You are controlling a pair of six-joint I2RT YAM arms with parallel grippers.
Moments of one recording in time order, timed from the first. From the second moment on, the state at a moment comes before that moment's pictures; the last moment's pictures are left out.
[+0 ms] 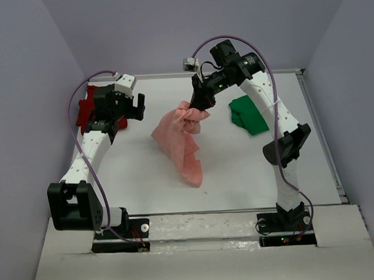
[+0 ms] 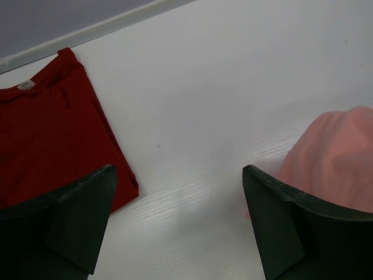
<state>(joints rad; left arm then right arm) -0.07 1.34 1.06 -0.13 0.25 0.18 0.52 2.10 2.51 -1.36 -1.02 -0.52</state>
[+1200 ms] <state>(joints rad) -0.08 1.31 1.00 -0.11 0.26 0.20 0.10 1.70 1.92 -0.95 -0.59 -0.34</state>
